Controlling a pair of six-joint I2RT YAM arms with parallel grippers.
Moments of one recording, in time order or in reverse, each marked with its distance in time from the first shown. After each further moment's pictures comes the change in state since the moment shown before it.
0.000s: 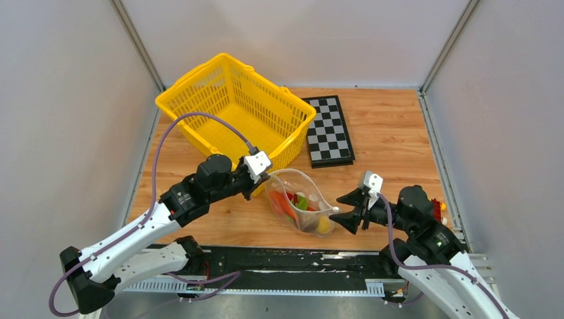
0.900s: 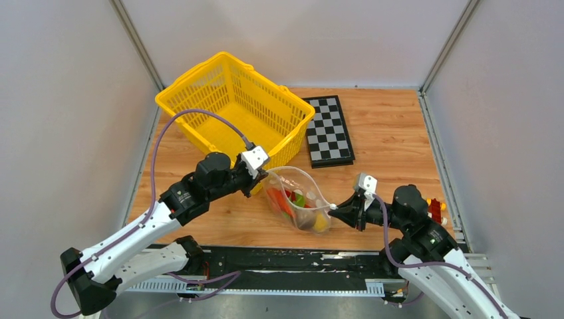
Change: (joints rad) left arm 0.032 0.003 0.000 0.008 -0.015 -0.051; right arm 0.000 0.019 -0.068 0.061 -0.066 0.007
